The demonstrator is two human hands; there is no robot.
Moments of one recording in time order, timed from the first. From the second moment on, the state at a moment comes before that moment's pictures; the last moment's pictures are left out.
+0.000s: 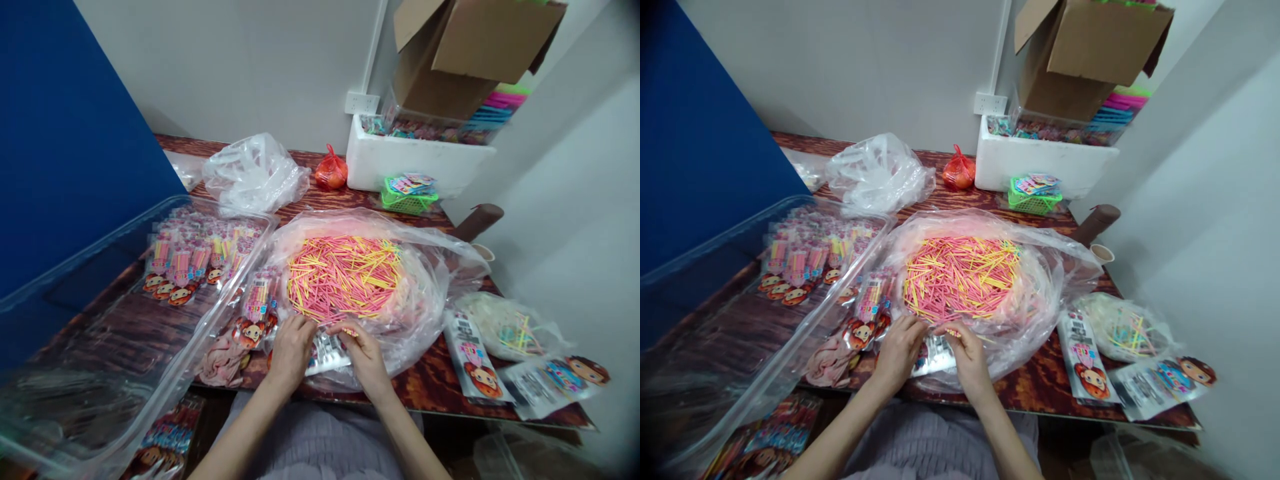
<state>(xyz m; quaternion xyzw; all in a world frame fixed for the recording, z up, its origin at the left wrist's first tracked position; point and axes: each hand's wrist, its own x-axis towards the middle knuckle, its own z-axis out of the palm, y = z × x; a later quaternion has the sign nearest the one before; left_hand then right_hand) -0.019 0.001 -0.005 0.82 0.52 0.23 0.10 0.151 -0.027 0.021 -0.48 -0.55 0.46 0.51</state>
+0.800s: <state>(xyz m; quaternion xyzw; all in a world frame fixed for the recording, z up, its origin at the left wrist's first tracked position) -0.031 0.003 0.016 0.69 0.52 0.43 0.25 0.152 -0.027 0.023 -0.49 -0.55 0.45 0.50</state>
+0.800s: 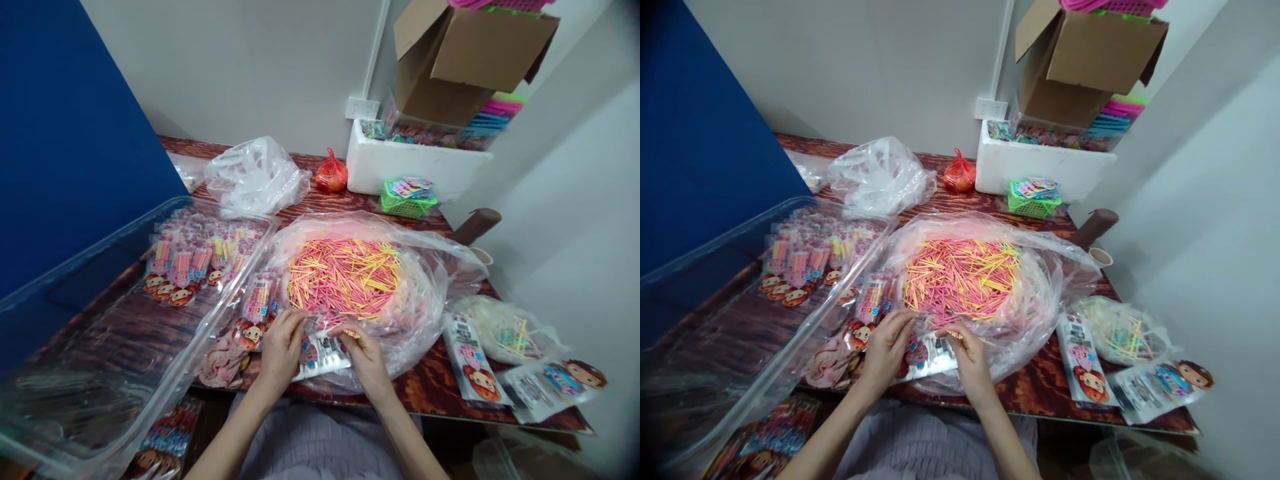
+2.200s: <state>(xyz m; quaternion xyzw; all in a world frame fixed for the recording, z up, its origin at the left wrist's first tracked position) -0.037 -0.008 0.034 0.56 0.39 0.35 0.64 0.132 -0.021 0.075 -0.46 -0.60 0.43 0.49</state>
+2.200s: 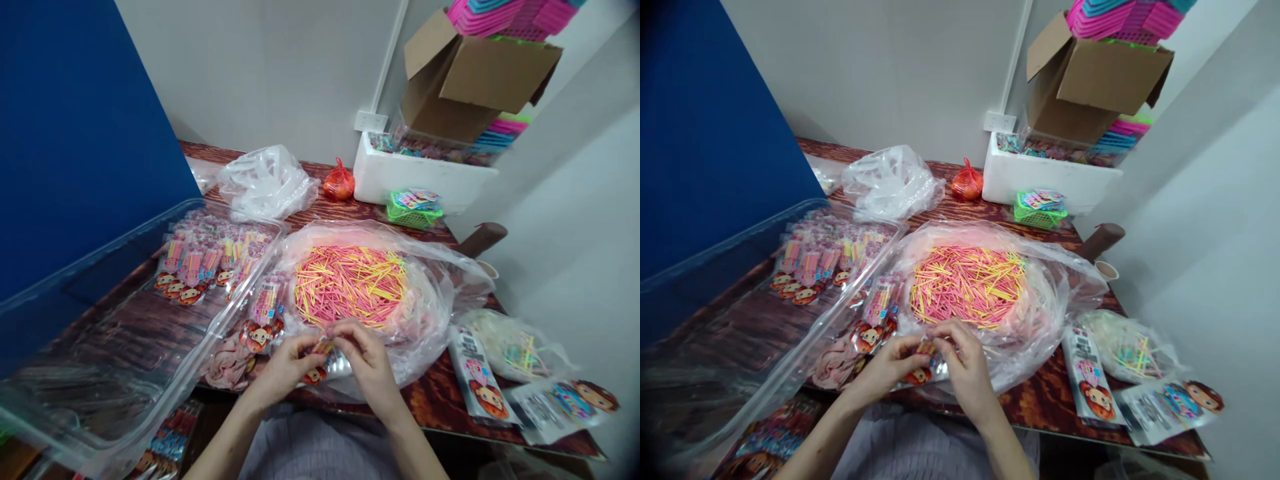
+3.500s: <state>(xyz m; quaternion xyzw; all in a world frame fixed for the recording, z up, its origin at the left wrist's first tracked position) -0.086 0.003 0.024 0.71 0.62 0.34 -0.01 0.228 0.103 0.022 -0.71 -0.69 0.13 0.07</state>
